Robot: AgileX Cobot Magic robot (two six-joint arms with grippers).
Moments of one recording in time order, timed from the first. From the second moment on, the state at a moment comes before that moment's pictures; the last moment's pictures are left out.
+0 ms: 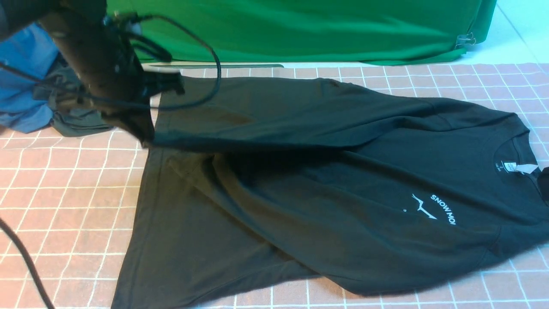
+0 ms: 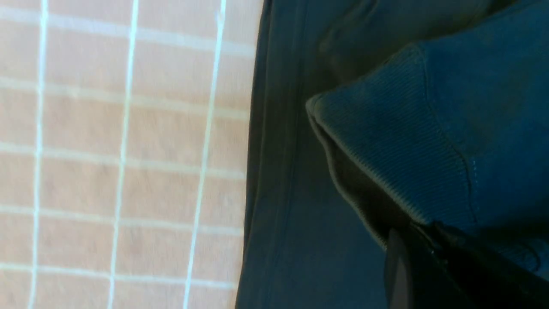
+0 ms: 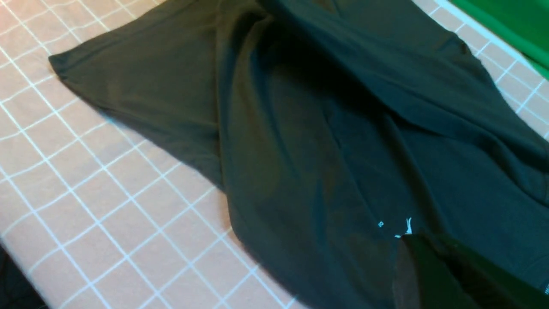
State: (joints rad) right arm 0.62 0.72 -0.96 0.01 0.93 -0.17; left arm -0.14 1.77 -1.53 -0.01 1.22 -0.30
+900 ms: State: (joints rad) right arm 0.62 0.72 -0.96 0.00 0.90 -0.14; left arm -0.15 1.77 -1.25 -0.06 1.14 -0.31
